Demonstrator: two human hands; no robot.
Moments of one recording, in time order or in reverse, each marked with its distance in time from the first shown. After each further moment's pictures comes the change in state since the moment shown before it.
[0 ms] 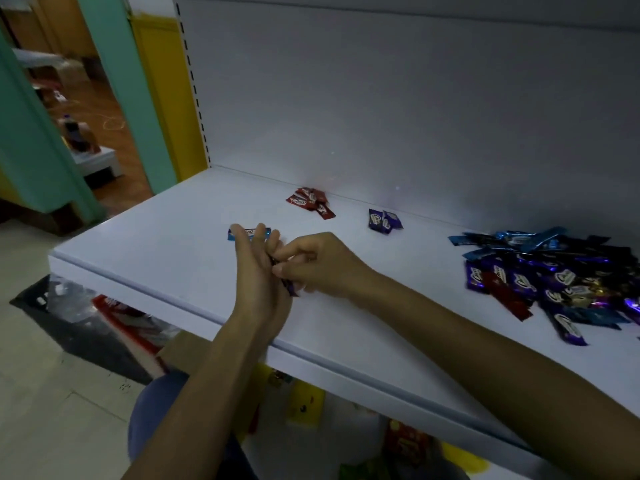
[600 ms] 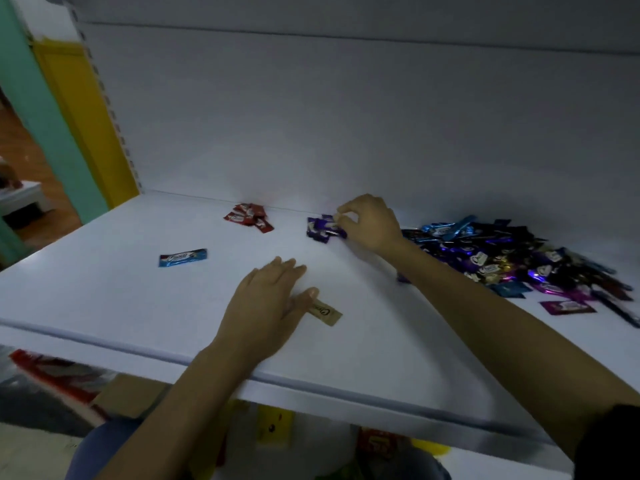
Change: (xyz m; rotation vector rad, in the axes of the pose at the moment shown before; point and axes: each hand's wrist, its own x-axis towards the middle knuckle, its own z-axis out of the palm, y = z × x) left_hand -0.010 -0.032 0.032 1.694 -0.425 0.491; right_hand 0.002 0.096 -0.146 -0.585 0.546 0.092
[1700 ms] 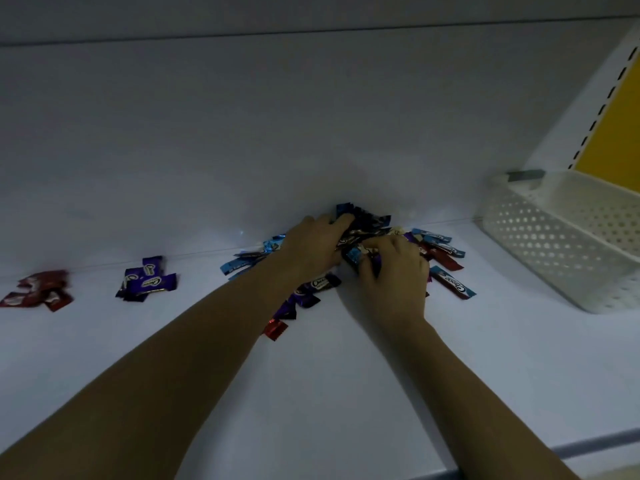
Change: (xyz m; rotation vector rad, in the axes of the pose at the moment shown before) left_hand 0.226 0.234 0.137 0.175 -0.160 0.574; right_hand -0.144 0.177 -0.109 -0.129 0.598 0.408
